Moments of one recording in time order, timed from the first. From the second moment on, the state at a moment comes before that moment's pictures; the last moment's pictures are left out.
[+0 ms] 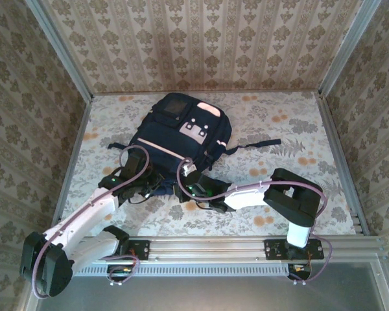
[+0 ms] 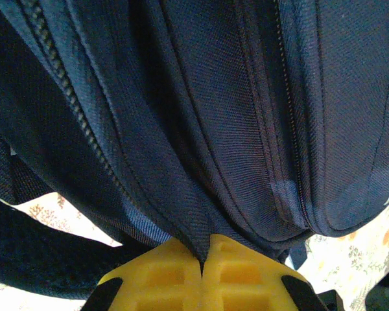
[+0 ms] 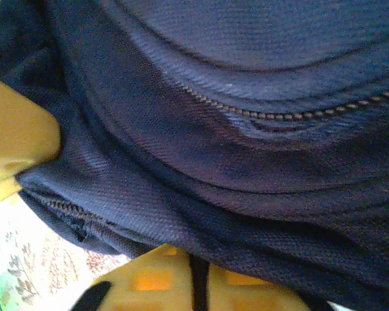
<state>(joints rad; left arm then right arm) -0.55 0.98 0.62 -0.57 0.10 -1.23 1.04 1.80 0.84 0.36 0.10 0.71</state>
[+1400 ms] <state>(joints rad) -0.40 0.86 0.65 -0.68 0.17 -1.05 0.97 1.64 0.85 0.04 0.02 0.61</state>
